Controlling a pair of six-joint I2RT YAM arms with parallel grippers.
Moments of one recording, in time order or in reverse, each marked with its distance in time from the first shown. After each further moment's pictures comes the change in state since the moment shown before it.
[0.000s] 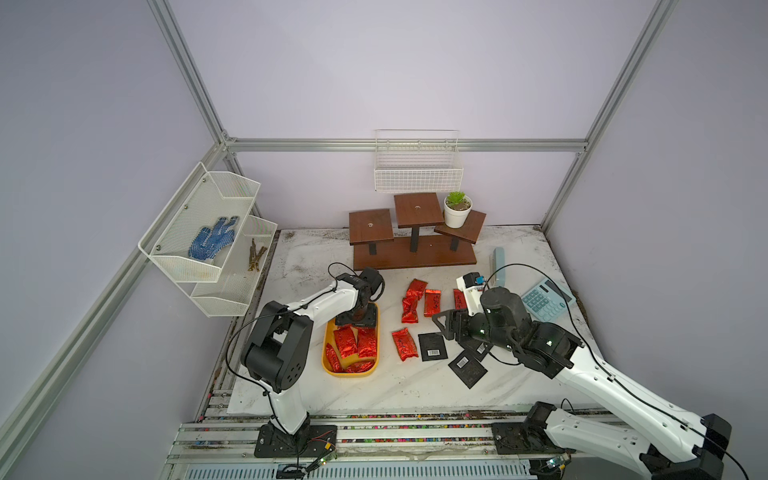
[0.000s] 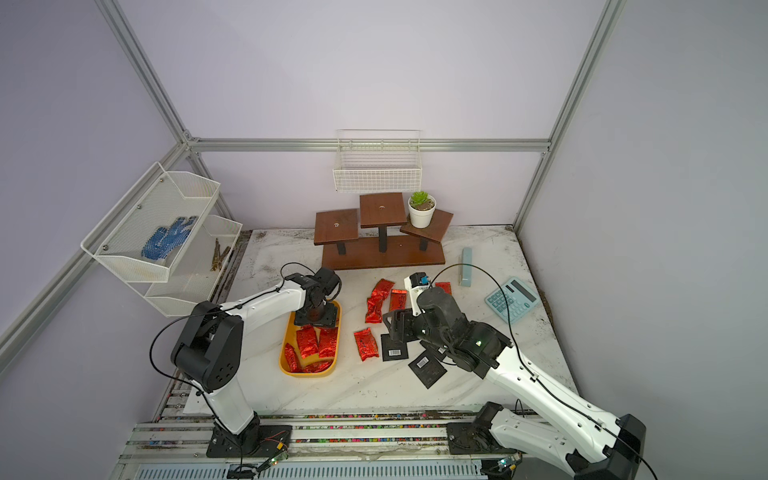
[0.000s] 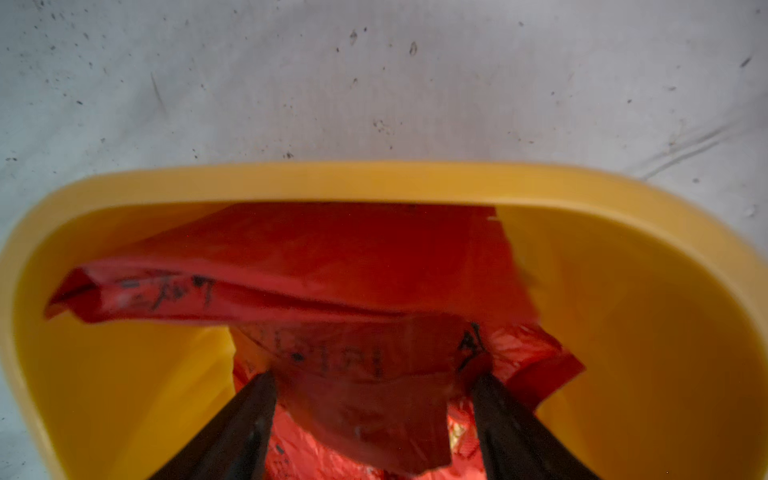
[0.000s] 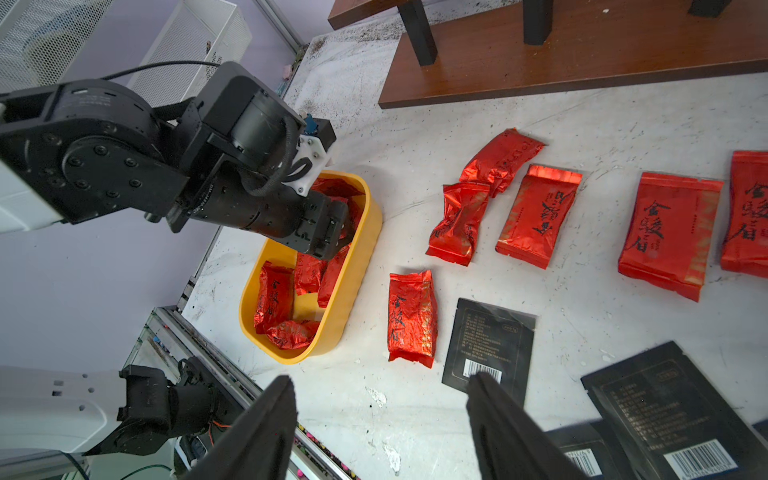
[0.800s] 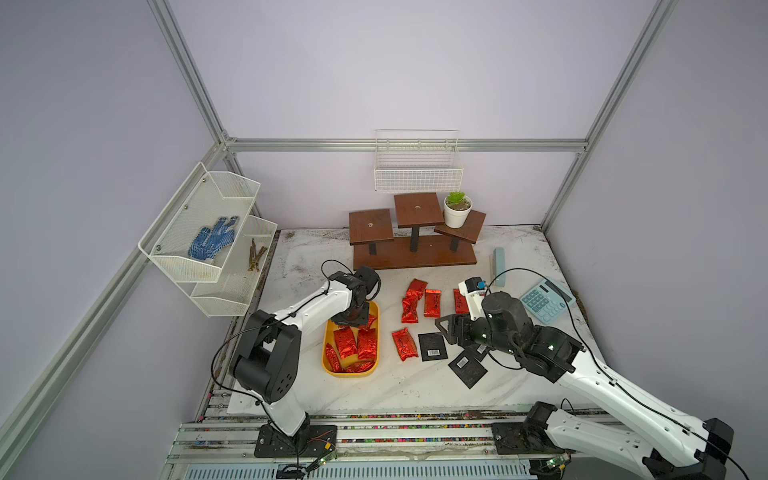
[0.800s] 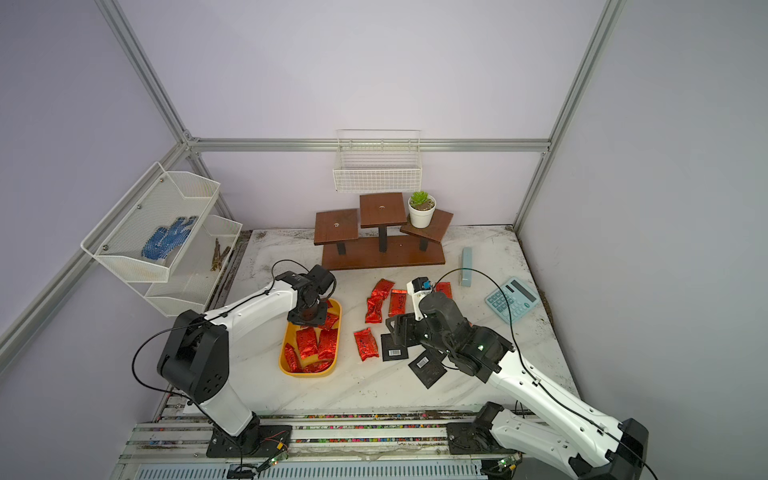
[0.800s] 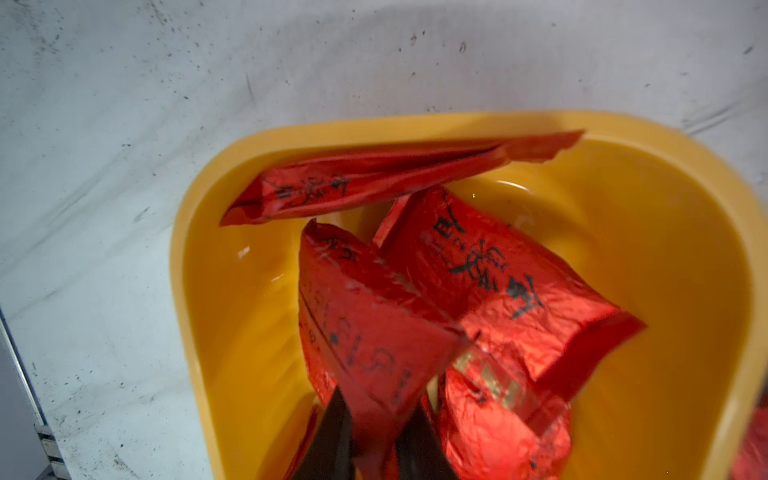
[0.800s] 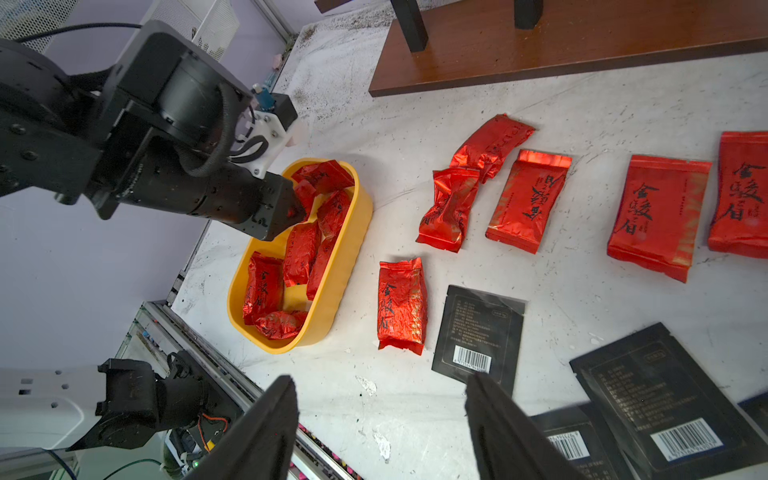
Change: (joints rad) left arm 0.002 -0.122 0.000 -0.101 -0.047 0.011; right arm 0.000 -0.039 -0.040 -0.009 0.006 0.000
